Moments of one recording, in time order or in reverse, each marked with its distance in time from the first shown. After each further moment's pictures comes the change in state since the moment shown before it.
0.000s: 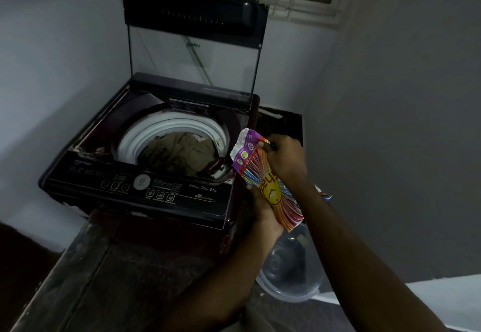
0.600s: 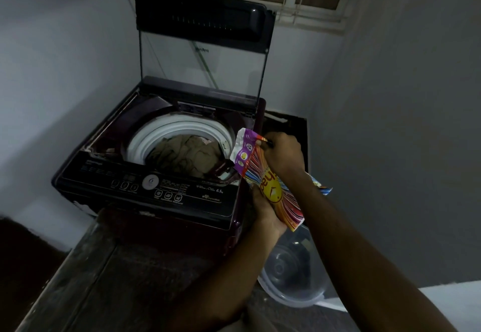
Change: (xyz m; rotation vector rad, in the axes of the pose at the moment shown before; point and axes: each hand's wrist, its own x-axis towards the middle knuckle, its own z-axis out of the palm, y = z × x) left_hand -0.005 0.013 -0.006 -0.046 -0.020 0.021; right_hand 0.004 -0.027 0.001 -0.044 -0.019 -0.007
